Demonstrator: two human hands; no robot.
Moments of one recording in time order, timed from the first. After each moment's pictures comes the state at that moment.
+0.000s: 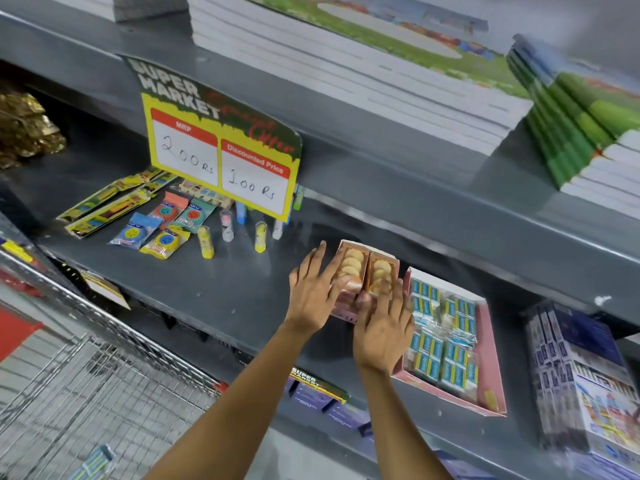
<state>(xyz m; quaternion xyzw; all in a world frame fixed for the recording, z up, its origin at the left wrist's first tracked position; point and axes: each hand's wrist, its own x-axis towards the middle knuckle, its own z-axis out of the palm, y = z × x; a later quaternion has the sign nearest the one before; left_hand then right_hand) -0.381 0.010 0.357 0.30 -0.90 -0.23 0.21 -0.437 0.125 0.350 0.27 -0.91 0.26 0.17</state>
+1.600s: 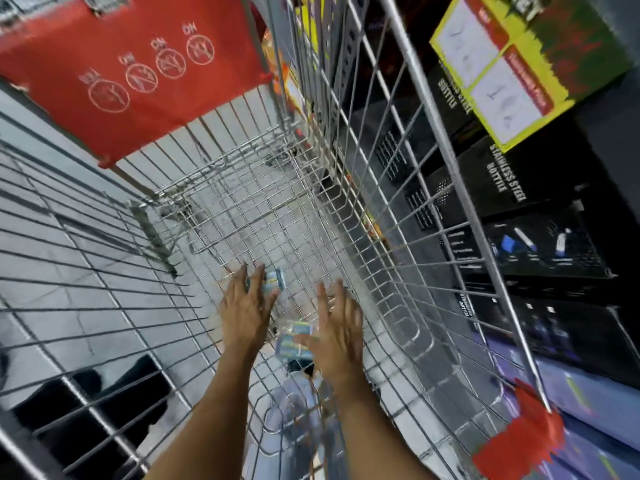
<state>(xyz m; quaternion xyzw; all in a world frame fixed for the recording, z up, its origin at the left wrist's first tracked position) 0.039 -0.015 -0.009 0.77 -0.56 -0.32 0.01 -0.114 0.008 0.002 0.67 -0.70 -0.06 -0.25</state>
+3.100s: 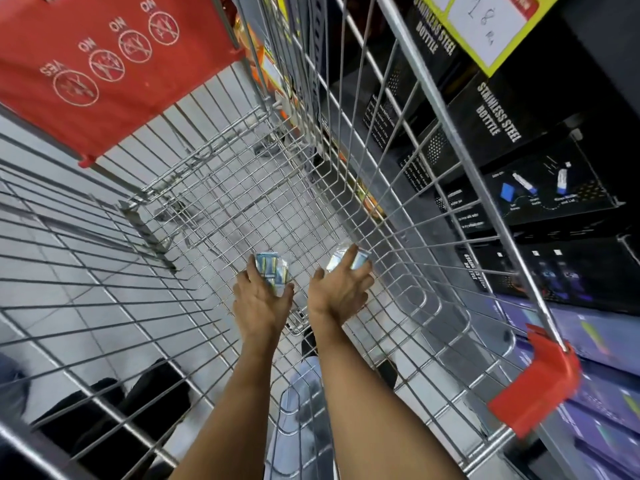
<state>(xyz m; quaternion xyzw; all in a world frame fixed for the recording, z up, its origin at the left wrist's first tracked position) 0.016 -0.008 0.000 0.80 -0.52 -0.28 0.07 -0.081 -0.030 0.003 0.34 -0.90 0.02 -0.26</state>
